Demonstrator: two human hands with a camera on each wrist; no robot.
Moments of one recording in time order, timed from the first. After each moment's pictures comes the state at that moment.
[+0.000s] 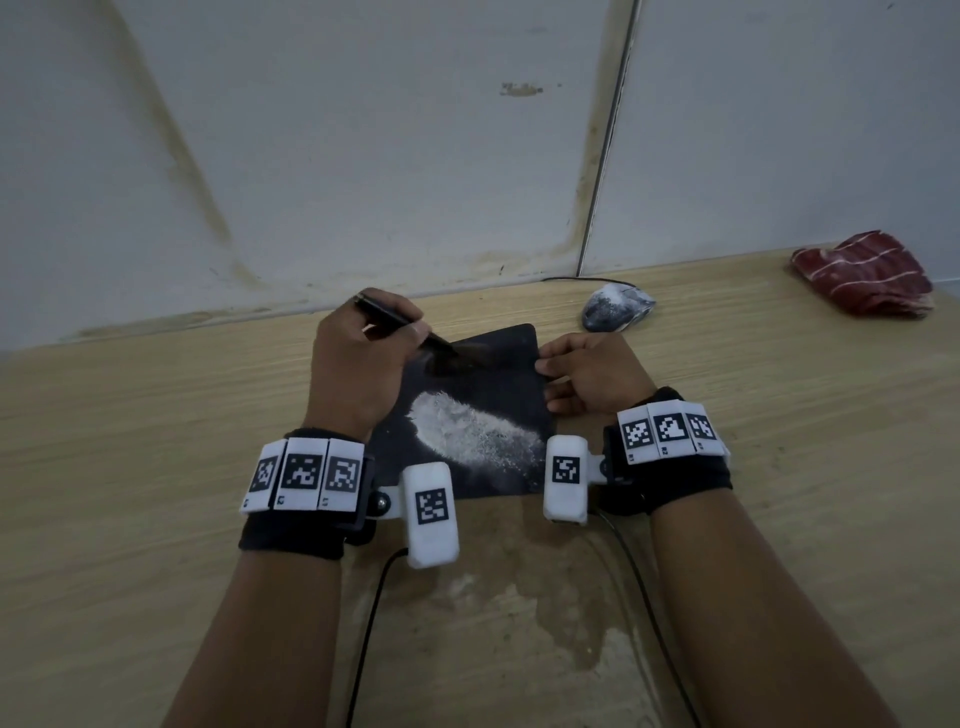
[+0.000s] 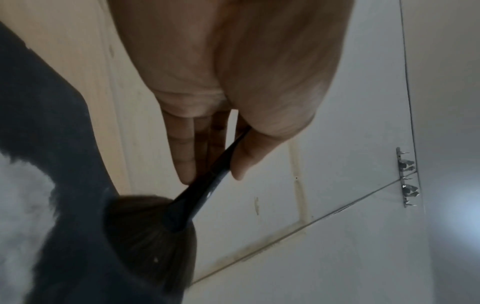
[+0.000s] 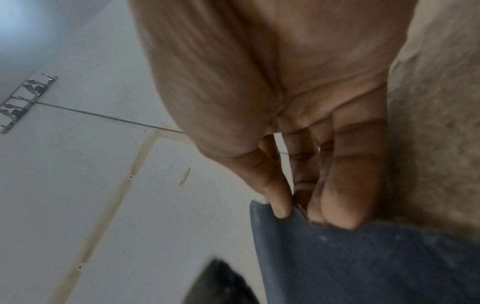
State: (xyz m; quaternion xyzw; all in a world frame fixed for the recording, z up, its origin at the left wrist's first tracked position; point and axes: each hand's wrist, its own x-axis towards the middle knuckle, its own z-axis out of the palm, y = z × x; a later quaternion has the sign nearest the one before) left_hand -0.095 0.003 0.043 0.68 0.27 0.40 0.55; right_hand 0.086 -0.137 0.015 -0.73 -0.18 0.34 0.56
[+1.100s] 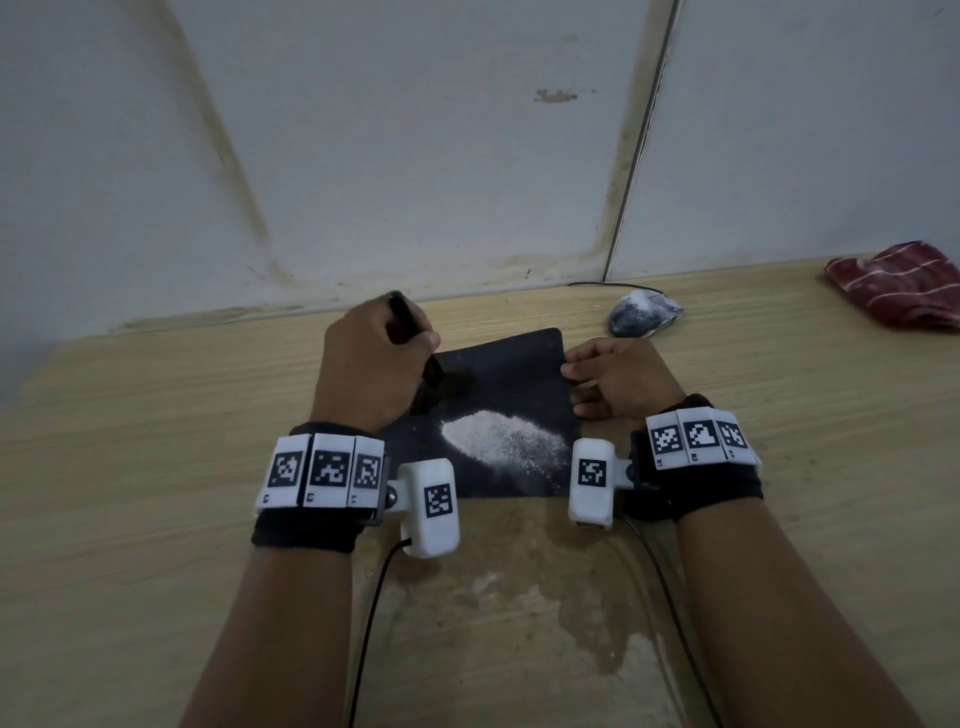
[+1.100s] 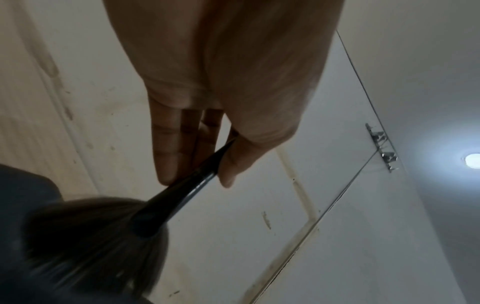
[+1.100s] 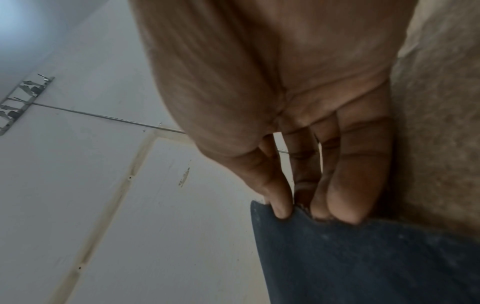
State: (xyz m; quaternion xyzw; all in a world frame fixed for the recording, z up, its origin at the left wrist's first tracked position) left_hand -0.092 -0.005 0.058 0.81 0.34 0.33 0.34; right_hand 0.099 -0.155 0.012 -0.74 -0.16 0.34 0.56
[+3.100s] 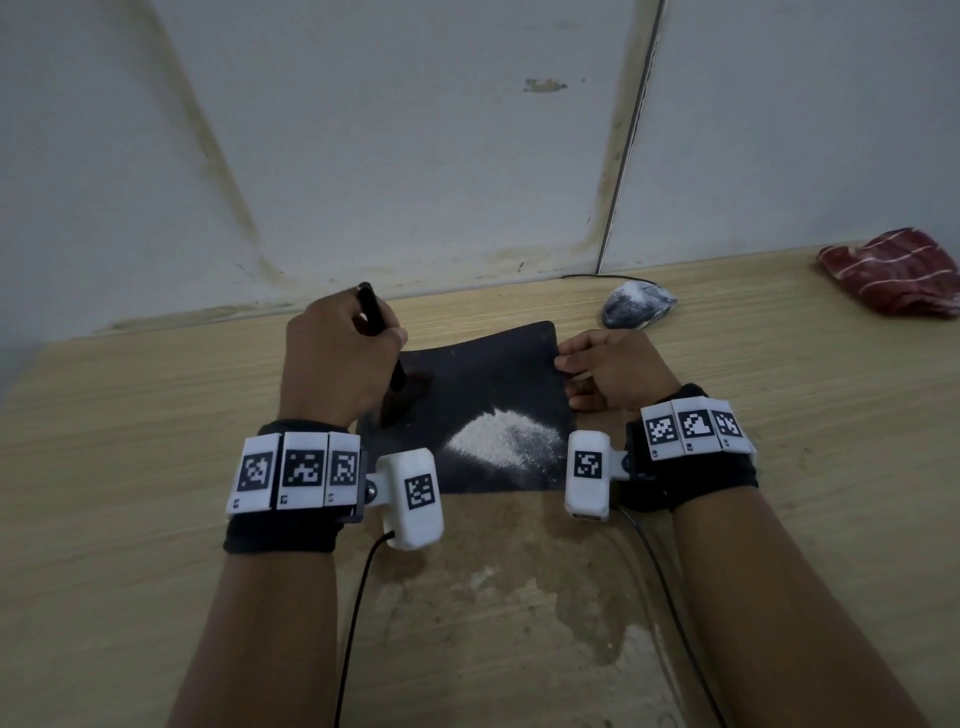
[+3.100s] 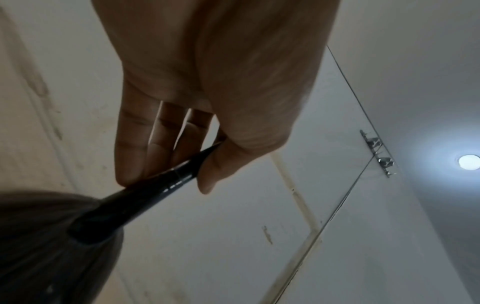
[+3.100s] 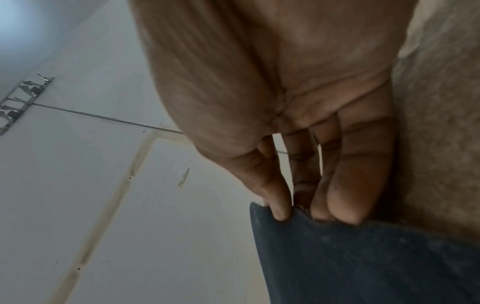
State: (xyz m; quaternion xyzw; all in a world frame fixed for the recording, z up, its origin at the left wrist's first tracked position) left_hand -0.112 0.006 0.072 0.79 0.39 0.34 0.31; right_hand 0.094 -0.144 0.026 -0.73 -0.18 0.34 0.56
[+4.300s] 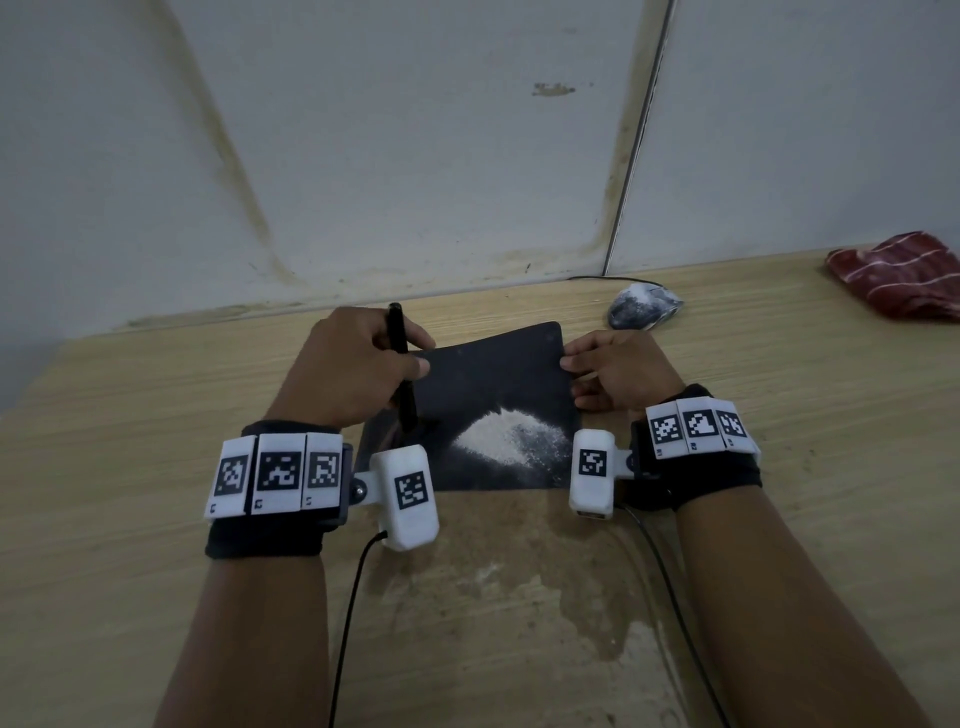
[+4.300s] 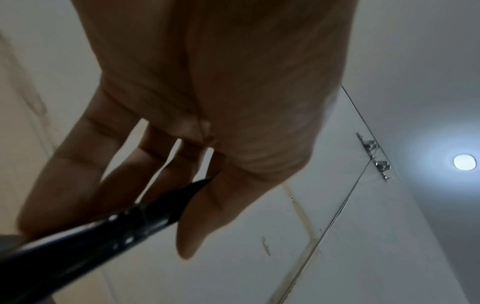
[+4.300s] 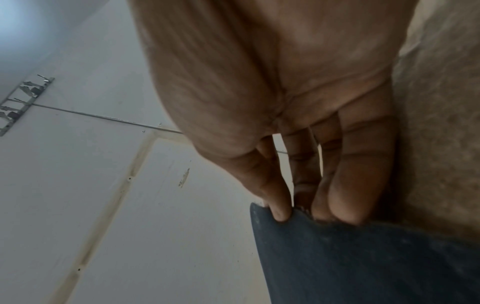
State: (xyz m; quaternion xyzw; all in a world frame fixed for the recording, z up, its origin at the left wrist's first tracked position) left_hand -0.113 0.000 0.079 0.83 0.33 0.21 0.40; right_hand 0.102 -0.154 0.027 -0.74 -0.17 0.33 0.56
